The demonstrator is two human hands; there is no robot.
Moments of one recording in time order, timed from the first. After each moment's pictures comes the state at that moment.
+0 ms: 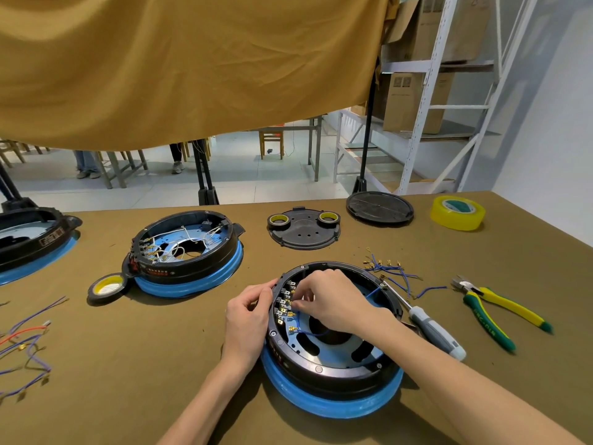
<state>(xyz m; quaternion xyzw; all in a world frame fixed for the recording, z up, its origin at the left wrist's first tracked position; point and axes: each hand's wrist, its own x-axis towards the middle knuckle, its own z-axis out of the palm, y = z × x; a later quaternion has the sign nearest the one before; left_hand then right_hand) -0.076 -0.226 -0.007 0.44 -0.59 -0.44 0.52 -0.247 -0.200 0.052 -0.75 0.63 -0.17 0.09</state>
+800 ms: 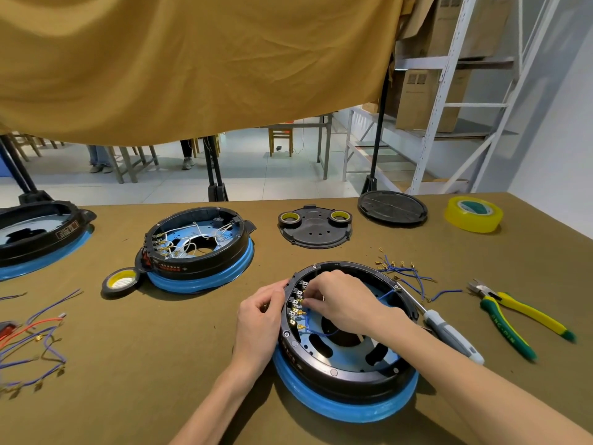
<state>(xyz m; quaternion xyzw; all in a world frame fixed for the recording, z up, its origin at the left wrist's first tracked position) -0.074 -0.219 -0.004 0.44 -0.59 -0.46 0.49 -0.244 -0.204 0.052 -0.74 0.65 -0.12 0.10</state>
